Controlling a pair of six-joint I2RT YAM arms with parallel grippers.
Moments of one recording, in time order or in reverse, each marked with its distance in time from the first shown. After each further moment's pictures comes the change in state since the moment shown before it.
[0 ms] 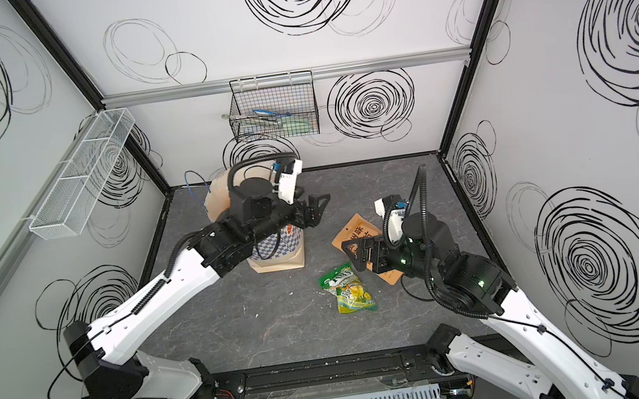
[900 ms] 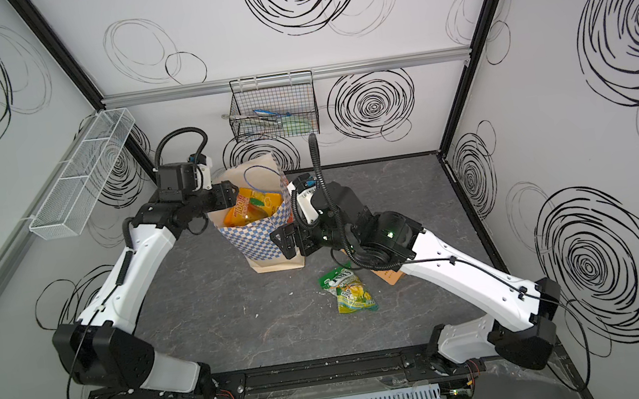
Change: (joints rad) left arm 0.623 0.129 0.038 -0.314 0.167 0.047; right arm 0.280 0.521 0.425 0.081 0.097 -0.155
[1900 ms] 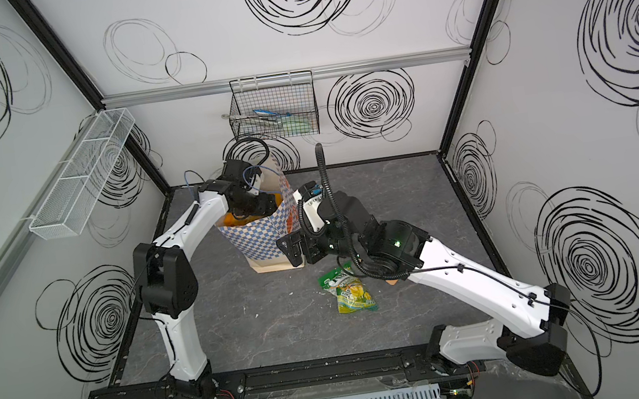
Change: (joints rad) left arm -0.124 0.480 0.269 -0.164 -0.011 0.113; right arm 0.010 -0.086 -0.119 0.026 0.028 0.002
